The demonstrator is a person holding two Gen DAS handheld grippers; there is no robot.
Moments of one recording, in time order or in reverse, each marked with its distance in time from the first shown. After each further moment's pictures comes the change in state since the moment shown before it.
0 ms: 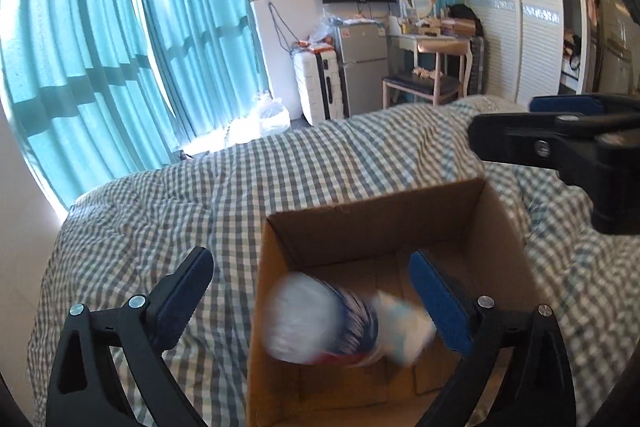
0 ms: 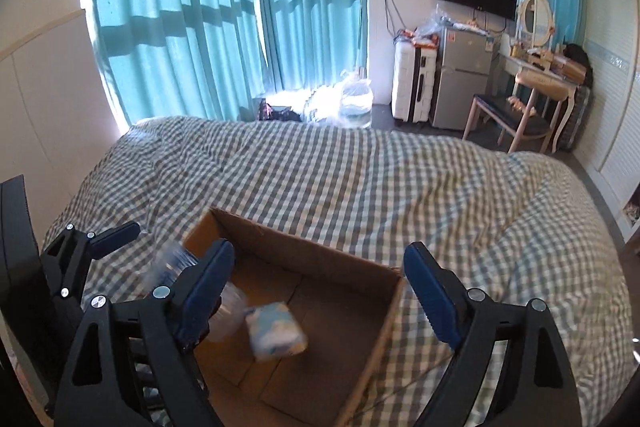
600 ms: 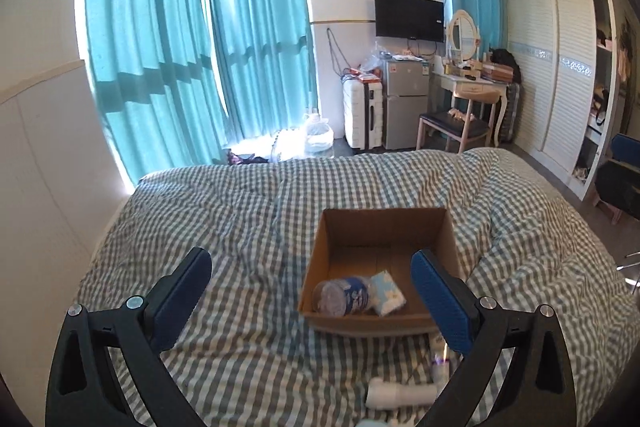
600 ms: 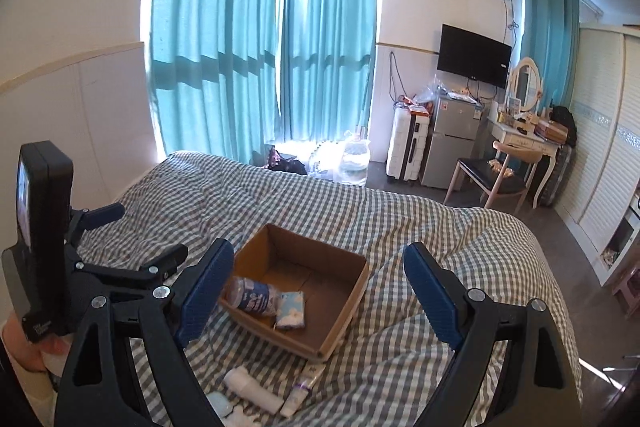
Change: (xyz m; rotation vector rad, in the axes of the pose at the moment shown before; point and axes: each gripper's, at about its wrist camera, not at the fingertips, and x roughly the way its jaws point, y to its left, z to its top) left arm -0.200 0.015 -0.015 -0.149 -0.047 0.138; right arm -0.231 0.044 -0.042 -0.118 -0.167 -0.005
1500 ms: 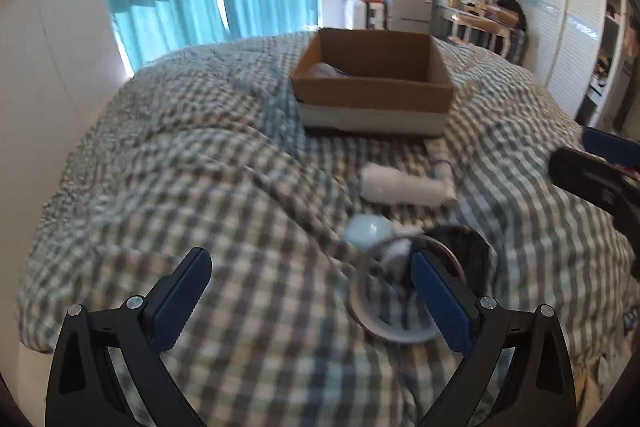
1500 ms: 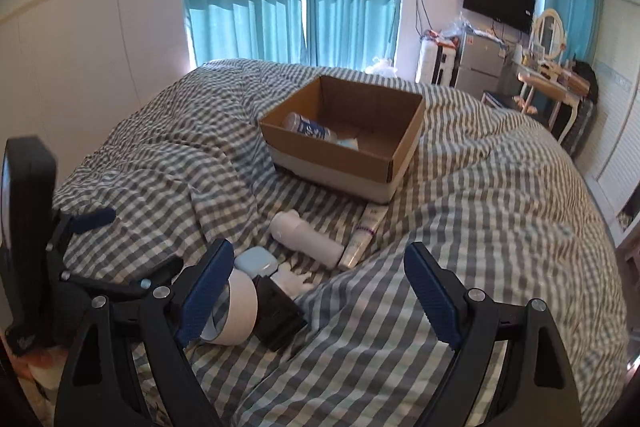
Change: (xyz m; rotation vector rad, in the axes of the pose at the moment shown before) left arm -0.034 -0.021 -0.216 -0.043 0.264 -0.058; right arm 0.000 0.054 -0.197 0.049 0.229 0.087
